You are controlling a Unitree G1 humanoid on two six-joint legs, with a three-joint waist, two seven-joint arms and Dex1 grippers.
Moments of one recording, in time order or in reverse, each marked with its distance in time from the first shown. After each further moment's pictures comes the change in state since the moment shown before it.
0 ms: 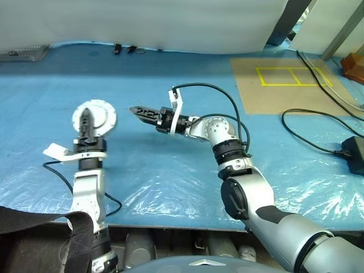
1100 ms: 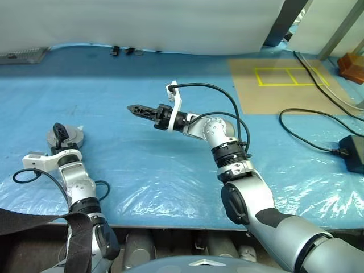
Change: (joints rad) left arm -0.234 0.181 0.227 0.615 0.497 -0.360 0.116; right arm 0.039 -0.003 0.112 -0.129 -0.052 -0.097 0.015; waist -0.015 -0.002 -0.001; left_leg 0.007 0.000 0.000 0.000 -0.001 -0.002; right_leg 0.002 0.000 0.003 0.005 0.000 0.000
